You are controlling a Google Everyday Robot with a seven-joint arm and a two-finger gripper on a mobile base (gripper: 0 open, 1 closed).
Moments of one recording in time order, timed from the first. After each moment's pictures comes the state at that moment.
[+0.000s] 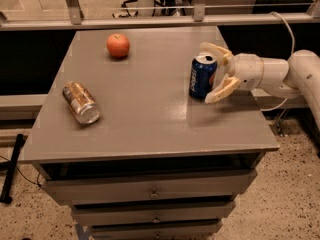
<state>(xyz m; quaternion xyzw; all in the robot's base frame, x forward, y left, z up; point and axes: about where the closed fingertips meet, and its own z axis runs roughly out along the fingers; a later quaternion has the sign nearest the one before) 0.607 -0.116 0.895 -0.50 0.47 0.46 0.57</state>
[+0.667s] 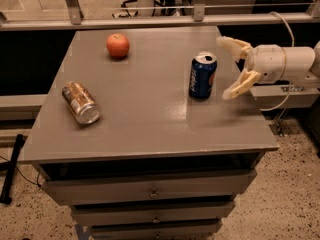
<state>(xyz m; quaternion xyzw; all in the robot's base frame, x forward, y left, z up) 0.607 -0.156 0.907 -0.53 0.51 0.40 0.55</state>
